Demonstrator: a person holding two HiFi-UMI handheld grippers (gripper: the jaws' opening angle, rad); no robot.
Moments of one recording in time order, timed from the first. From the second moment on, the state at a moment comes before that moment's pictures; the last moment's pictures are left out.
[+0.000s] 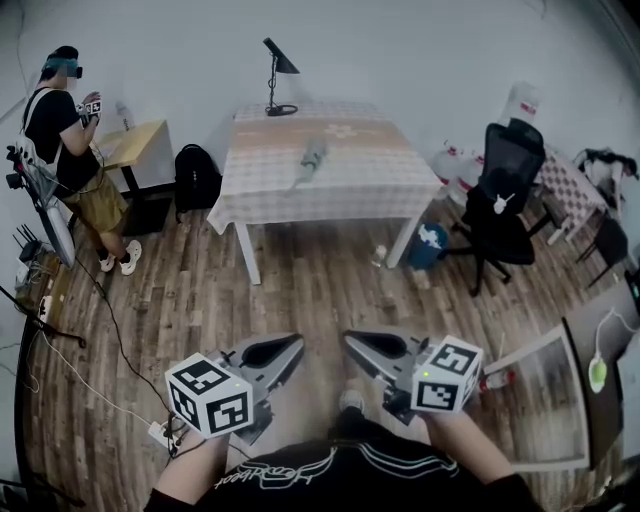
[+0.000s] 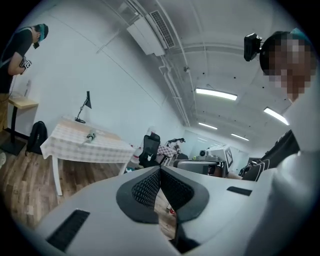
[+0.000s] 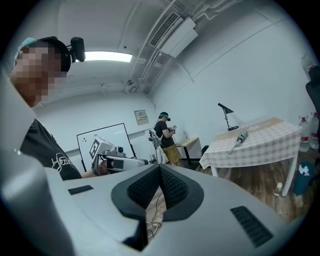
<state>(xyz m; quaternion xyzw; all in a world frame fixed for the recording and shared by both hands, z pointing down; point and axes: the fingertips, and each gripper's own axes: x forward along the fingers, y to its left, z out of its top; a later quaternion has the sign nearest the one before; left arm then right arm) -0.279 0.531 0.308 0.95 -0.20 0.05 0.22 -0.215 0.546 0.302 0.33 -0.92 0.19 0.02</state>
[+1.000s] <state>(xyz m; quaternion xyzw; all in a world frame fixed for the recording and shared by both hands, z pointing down) -0.103 0.257 0.350 0.93 -0.24 0.11 0.26 -0.051 0.285 0.340 0.28 -0.92 0.26 0.00</state>
